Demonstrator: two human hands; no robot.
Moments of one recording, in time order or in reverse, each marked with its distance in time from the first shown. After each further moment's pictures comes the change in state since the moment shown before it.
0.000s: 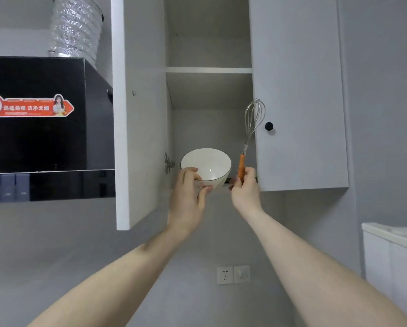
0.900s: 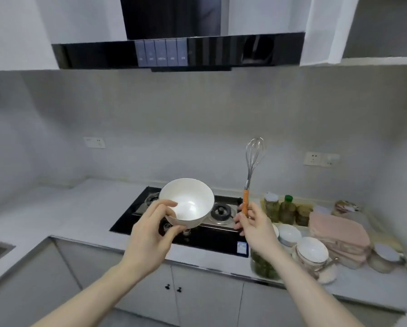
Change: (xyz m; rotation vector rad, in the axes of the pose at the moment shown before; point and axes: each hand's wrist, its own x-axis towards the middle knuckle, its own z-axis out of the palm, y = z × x) left_hand -0.384 -0.037 -0.441 0.255 -0.333 -0.513; right_hand -0.495 -0.010 0.127 0.131 -0.720 0.438
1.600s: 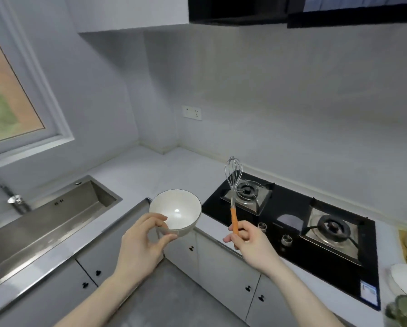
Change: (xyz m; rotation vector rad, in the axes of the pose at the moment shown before) left_hand -0.066 -0.254 -0.170 0.187 0.192 -0.527; right_hand 0.060 -0.017 0.331 -0.192 -0.600 0.079
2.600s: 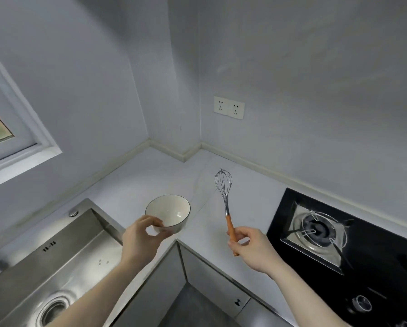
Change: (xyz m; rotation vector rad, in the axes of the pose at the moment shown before) left_hand 0.361 -0.322 -0.011 0.082 -0.051 -0.288; right_hand 0.388 -0.083 0.174 -0.035 -0.082 0.160
